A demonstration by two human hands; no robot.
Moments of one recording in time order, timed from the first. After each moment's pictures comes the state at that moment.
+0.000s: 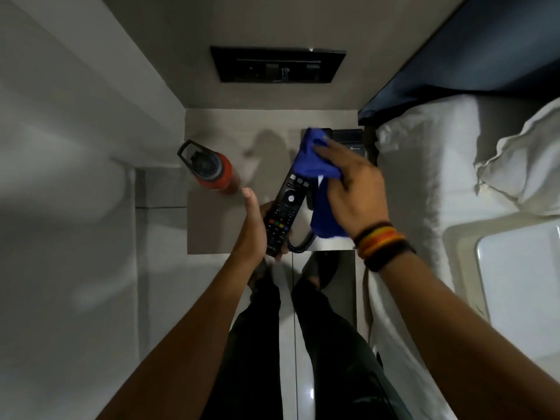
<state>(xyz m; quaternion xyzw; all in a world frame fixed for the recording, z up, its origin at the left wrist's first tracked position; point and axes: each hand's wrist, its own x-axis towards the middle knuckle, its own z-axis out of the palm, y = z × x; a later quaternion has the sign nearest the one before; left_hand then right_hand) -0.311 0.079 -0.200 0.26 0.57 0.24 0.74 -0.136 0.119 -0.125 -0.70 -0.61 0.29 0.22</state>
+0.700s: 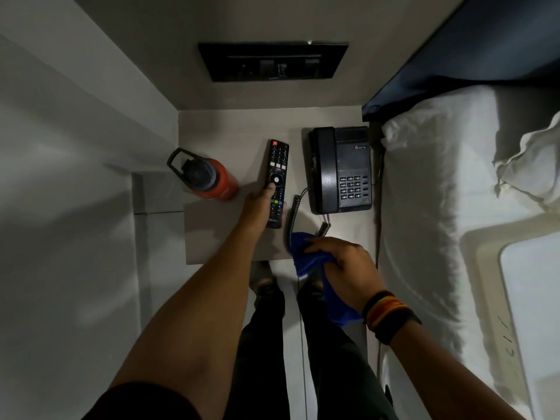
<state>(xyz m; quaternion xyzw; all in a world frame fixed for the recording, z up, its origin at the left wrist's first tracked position) -0.307 0.139 -0.305 0.23 0.69 0.15 0.67 -0.131 0.028 -0.172 -0.67 -0.58 0.46 0.07</state>
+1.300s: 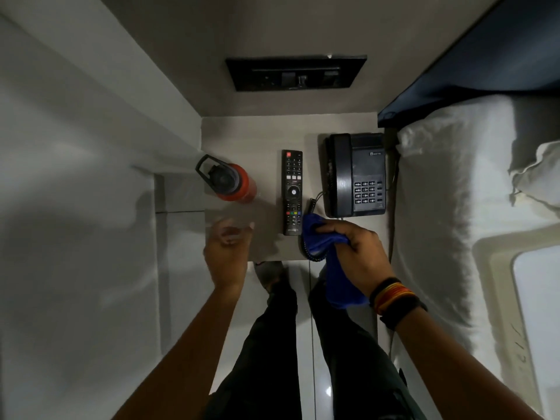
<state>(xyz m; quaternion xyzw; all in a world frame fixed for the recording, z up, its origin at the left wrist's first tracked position) -0.379 0.055 -0.248 0.30 0.80 0.30 0.42 -0.141 0.054 -0.169 -0.70 -0.51 0.48 0.15</state>
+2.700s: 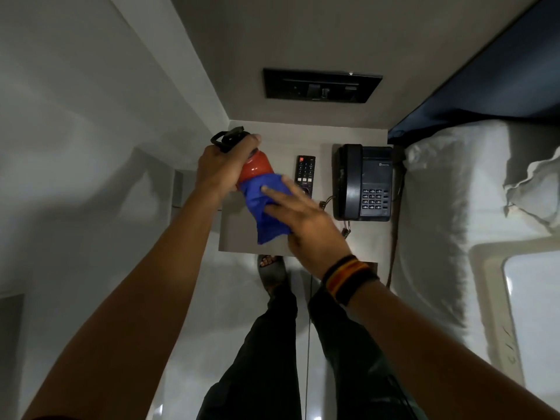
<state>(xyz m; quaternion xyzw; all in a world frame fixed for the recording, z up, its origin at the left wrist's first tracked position) -0.414 0.183 -0.140 0.34 0.75 0.25 0.51 -0.225 0.081 -0.127 -0.49 -0.80 0.31 0.17</state>
